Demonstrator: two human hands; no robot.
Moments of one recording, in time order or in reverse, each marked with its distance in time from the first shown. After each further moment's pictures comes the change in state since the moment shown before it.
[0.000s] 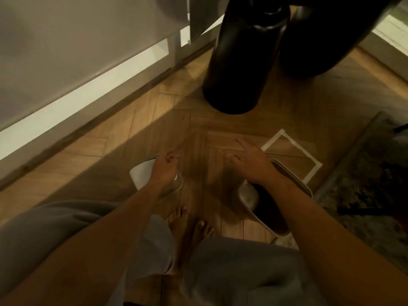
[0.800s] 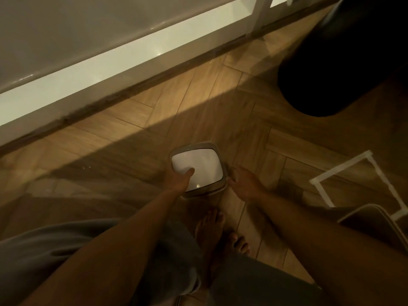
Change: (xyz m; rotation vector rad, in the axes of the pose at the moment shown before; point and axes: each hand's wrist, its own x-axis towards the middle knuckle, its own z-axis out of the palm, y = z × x) left_hand 0.060 -0.146 -0.069 -0.161 0.270 -0.442; right_hand 0.127 -0.041 0.227 -0.098 -0.470 -0.003
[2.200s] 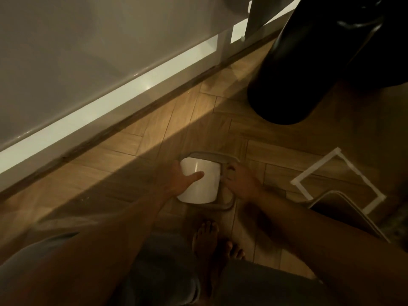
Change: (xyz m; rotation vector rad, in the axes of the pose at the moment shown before) left_hand -0.043 0.083 -0.007 0.462 -0.153 0.322; right_hand -0.051 -0.014 -0.056 0.102 0.245 -0.050
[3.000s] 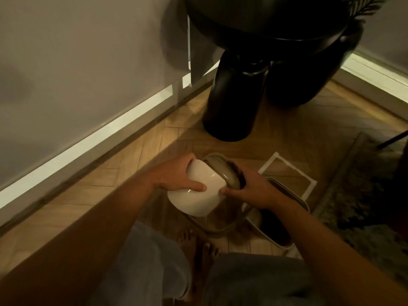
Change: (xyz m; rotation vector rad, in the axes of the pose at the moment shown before) left_hand -0.161 0.171 -0.065 0.518 -0.377 0.671; right_hand -0.207 -0.003 -0.135 0.218 0.144 -0.170
